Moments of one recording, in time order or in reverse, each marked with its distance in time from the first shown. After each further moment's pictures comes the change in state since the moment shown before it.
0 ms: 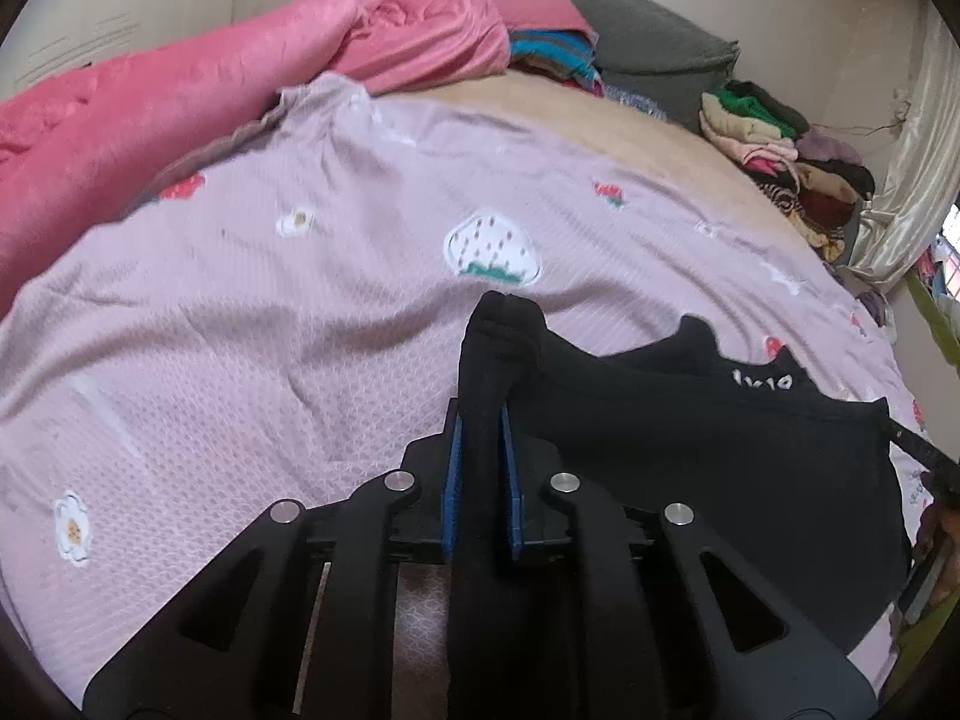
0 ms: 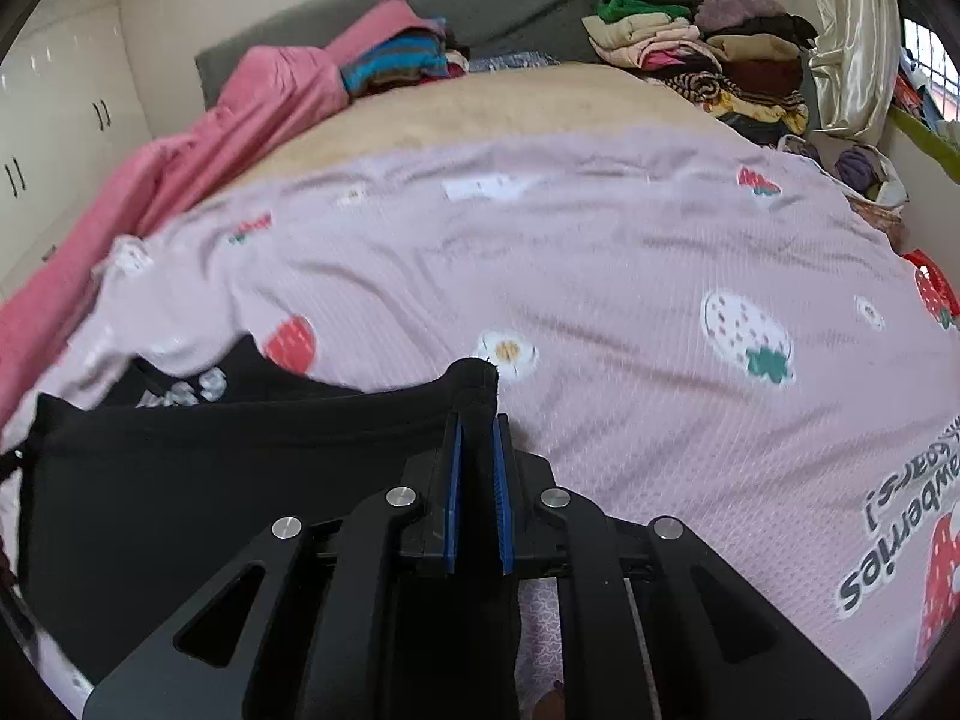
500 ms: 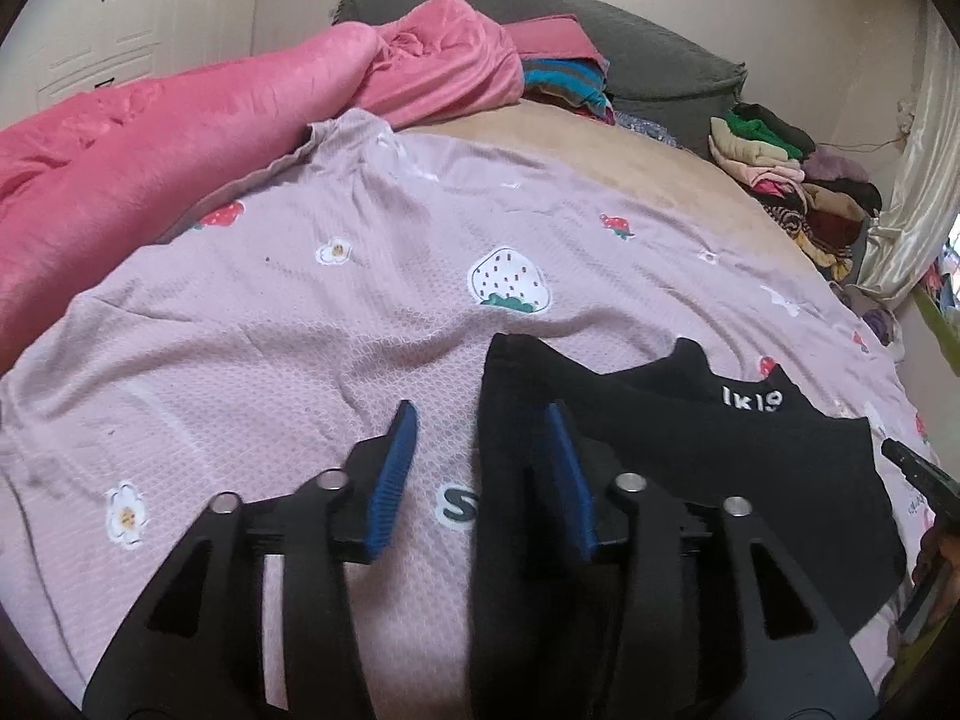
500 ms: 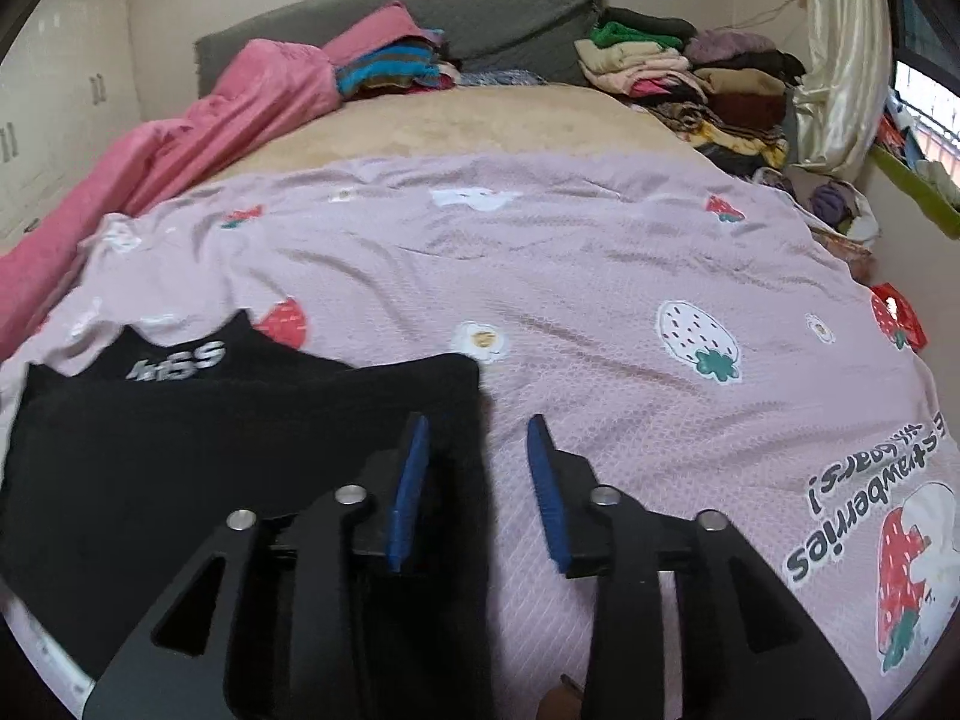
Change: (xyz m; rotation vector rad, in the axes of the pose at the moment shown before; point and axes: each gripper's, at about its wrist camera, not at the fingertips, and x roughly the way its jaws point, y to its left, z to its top) left arm -0.044 0.000 -0.002 0.001 -0.076 0.034; right arm -0.036 0.009 -0.016 -0.067 -0.049 -0.055
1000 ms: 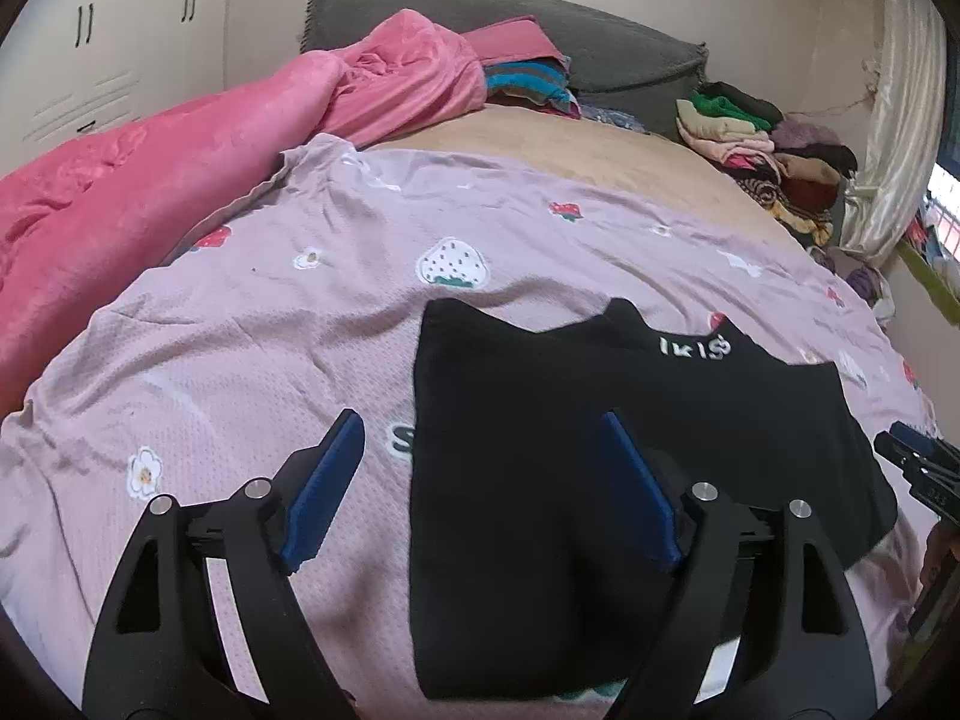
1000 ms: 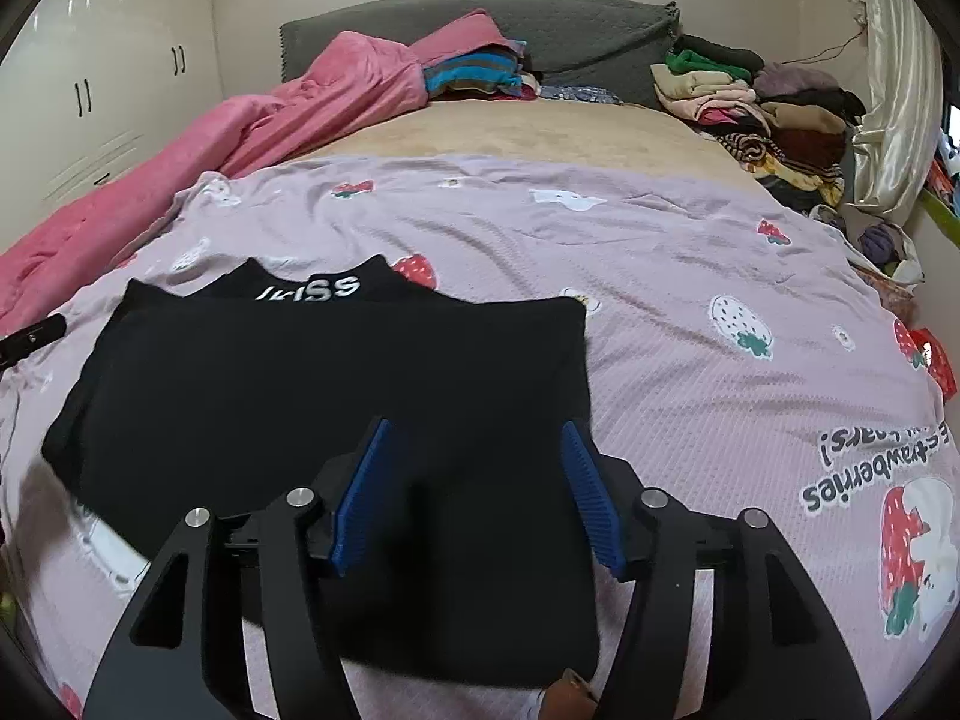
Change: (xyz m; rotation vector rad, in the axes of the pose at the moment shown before) left arm -0.038 -0.039 -0.027 0.100 -0.014 -0.003; right arm -0.059 0.037 -0.039 -0.115 -0.008 0.117
